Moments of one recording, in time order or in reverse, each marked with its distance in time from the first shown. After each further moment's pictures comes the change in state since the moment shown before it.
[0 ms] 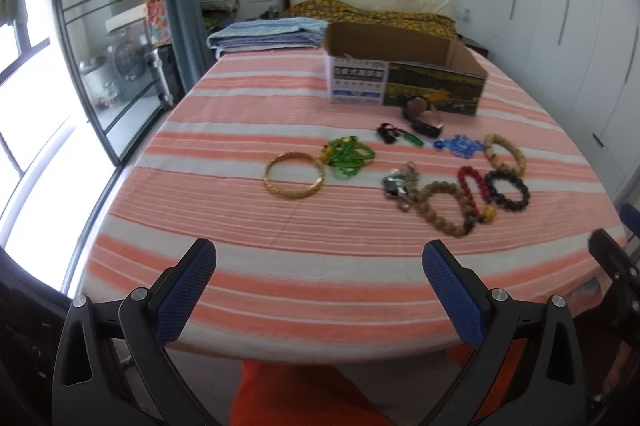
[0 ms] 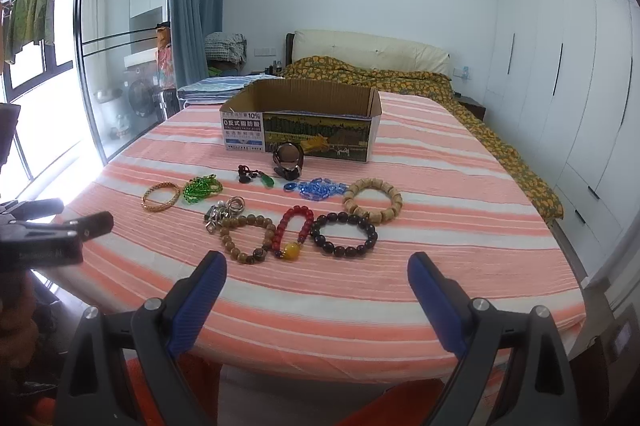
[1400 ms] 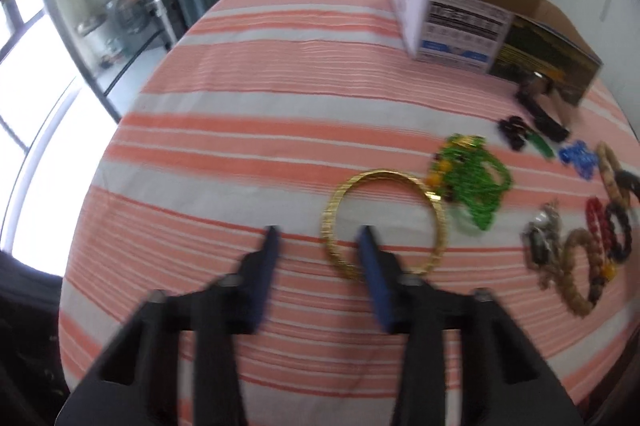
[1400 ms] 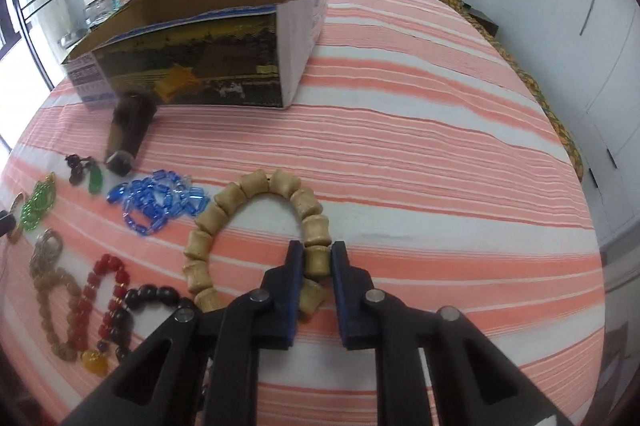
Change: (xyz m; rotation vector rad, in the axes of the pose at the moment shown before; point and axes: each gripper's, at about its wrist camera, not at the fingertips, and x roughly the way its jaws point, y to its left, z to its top) left arm 0.151 0.038 0.049 0.017 0.230 0.041; right arm 0.221 -0.099 0.058 -0.009 0.386 0.007
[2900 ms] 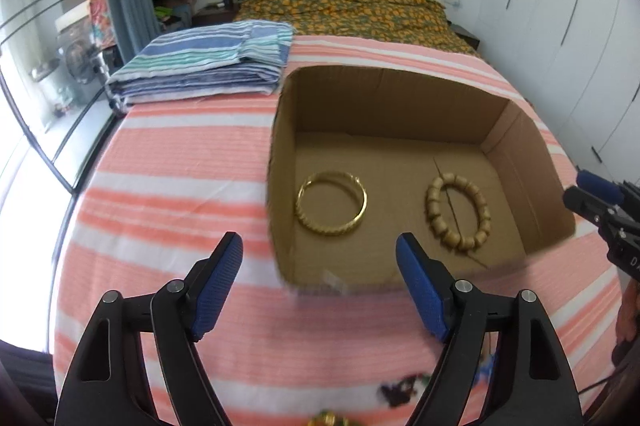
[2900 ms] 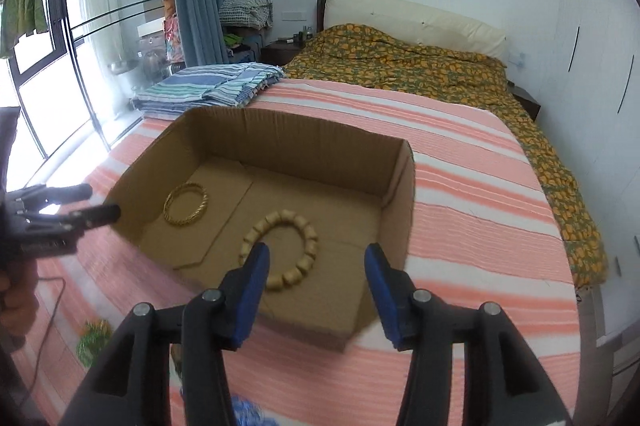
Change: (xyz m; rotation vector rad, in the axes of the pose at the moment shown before) left arm 0.003 -0.072 0.179 0.030 -0.136 -0.155; right arm -0.024 0.033 0.137 -0.119 -0.240 0.112
